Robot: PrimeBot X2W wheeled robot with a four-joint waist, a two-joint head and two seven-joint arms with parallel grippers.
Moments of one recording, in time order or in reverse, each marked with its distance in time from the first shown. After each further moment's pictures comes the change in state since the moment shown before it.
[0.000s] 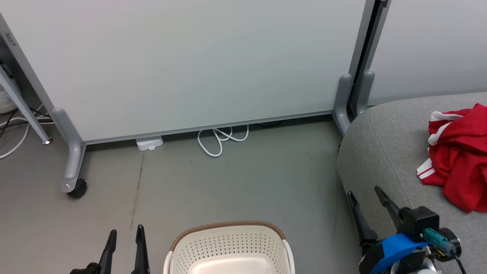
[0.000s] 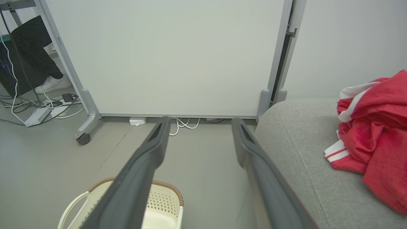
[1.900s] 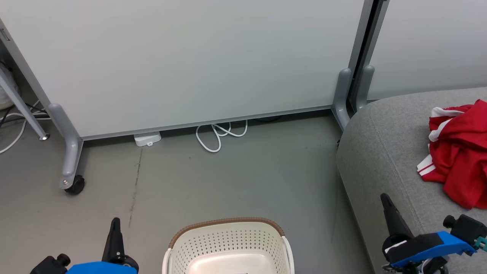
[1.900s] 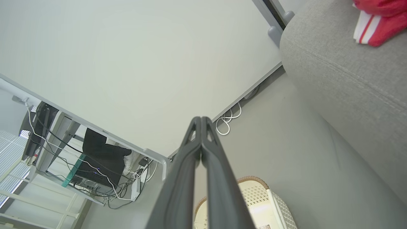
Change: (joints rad) left arm -0.086 -0.003 0.042 0.036 -0.655 0.000 0.181; right arm 0.005 0.004 -0.069 0.051 0.756 0.000 0.100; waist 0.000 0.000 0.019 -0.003
